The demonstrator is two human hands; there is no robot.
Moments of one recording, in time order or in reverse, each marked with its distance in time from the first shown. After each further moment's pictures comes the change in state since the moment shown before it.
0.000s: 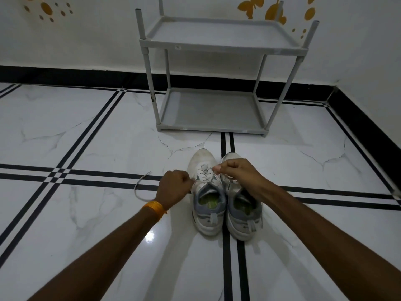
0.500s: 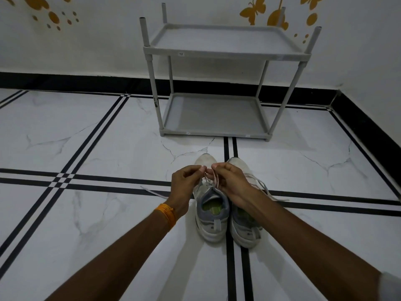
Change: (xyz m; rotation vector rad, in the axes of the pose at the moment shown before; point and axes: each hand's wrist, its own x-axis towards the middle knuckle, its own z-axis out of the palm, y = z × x) left_hand 0.000 0.026 0.010 -0.991 0.081 -0.132; right_hand 0.025 0.011 0.041 0.652 0.123 0.178
